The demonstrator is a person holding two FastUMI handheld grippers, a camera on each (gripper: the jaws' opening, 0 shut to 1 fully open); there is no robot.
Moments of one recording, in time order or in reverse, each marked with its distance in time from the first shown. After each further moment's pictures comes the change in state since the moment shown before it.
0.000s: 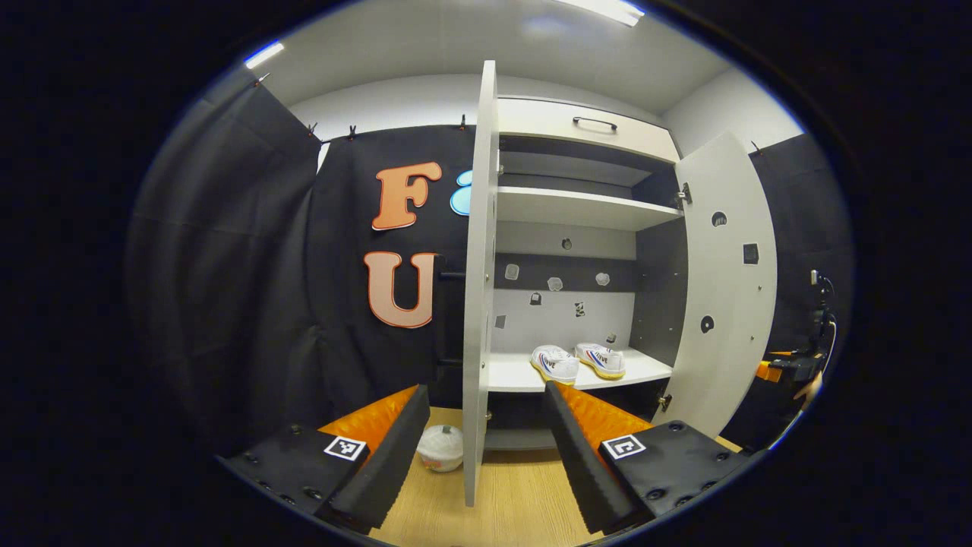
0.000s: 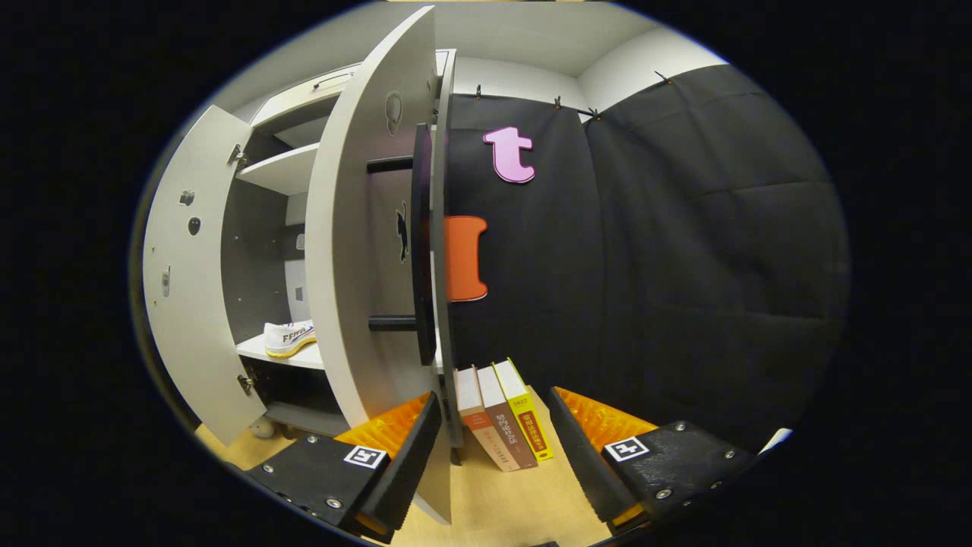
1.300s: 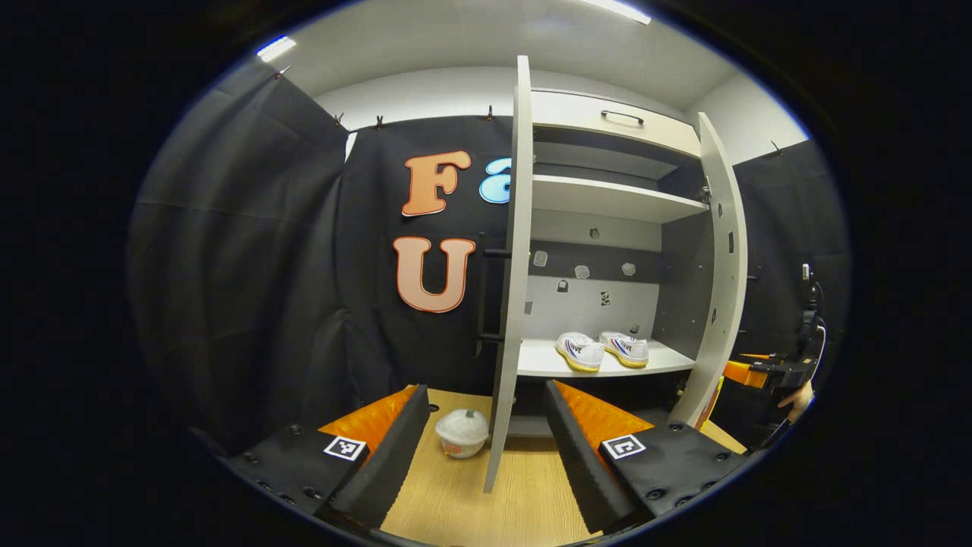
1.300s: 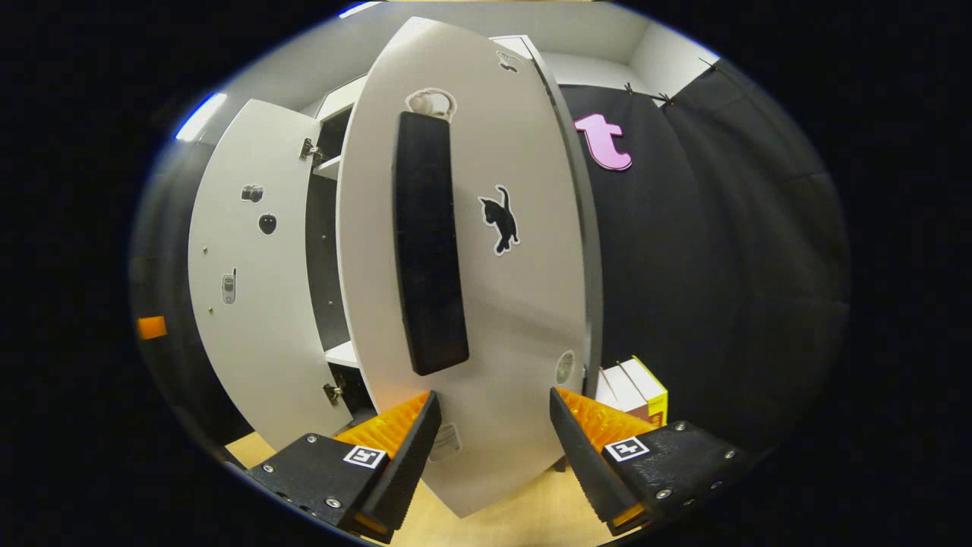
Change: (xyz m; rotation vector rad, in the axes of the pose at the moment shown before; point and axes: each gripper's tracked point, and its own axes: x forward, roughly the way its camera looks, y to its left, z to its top) left arm -0.028 0.035 -0.031 -0.028 0.042 0.105; right arm 0.037 0.144 -0.008 0.029 0.028 0.337
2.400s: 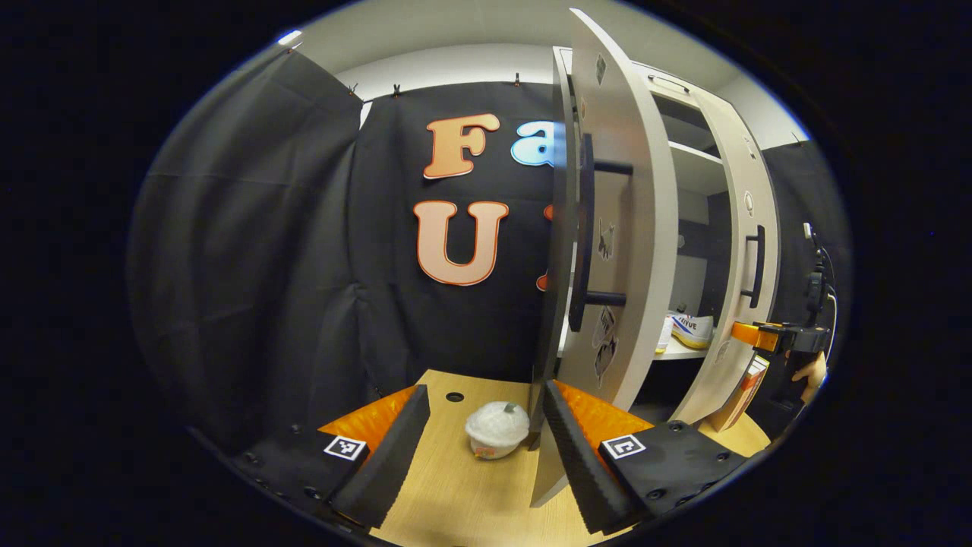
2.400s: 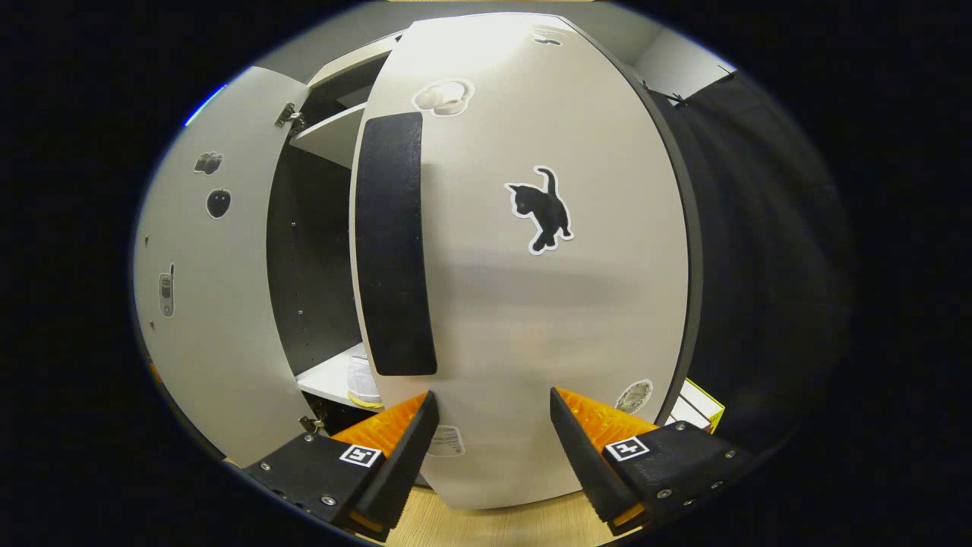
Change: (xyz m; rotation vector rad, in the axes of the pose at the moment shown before) left arm 0.105 0.061 -0.070 -0.026 0.093 0.039; right arm 0.054 0.020 0.006 -0.041 -0.010 -0.092
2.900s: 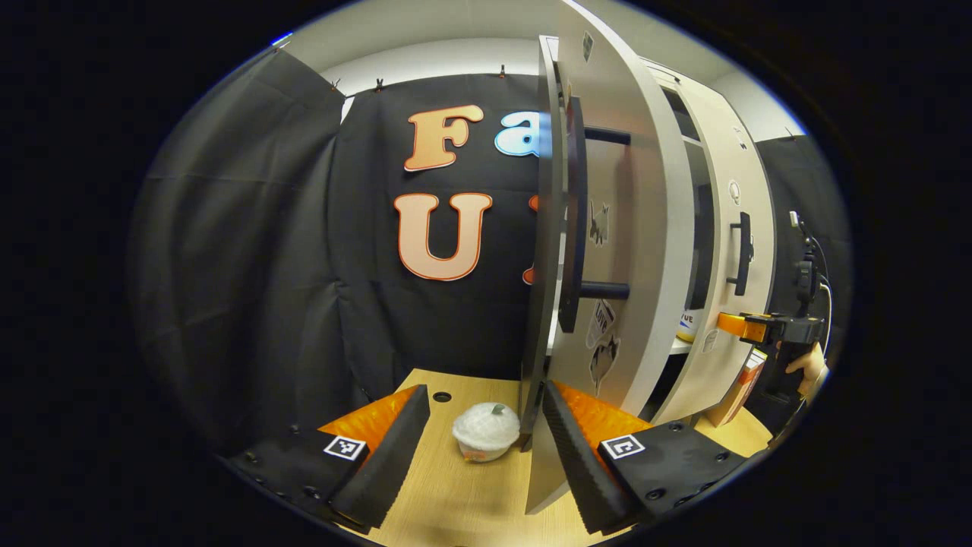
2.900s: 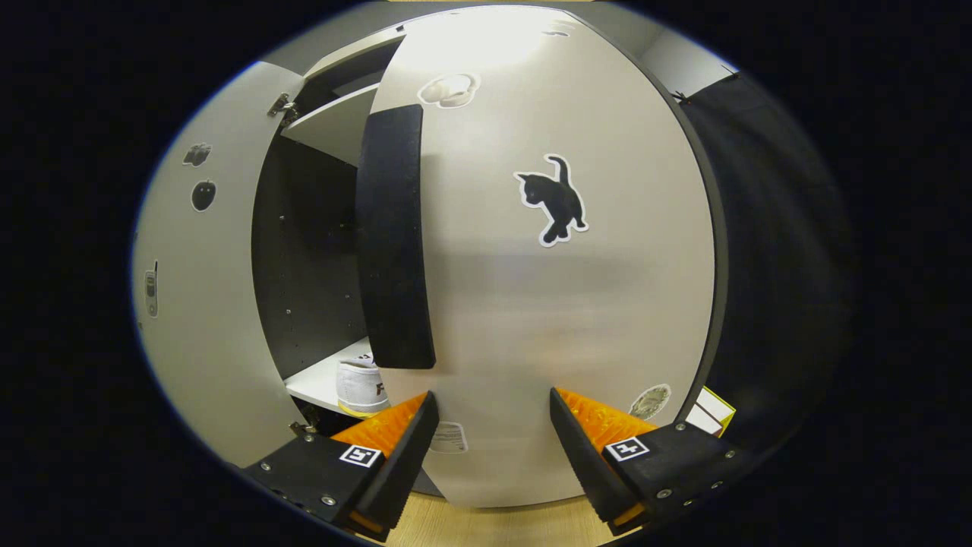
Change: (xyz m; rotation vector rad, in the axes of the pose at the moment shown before) left arm 0.017 -0.013 -0.004 0.034 0.010 -0.042; right arm 0.003 0.004 -0.002 -0.004 0.015 -0.015
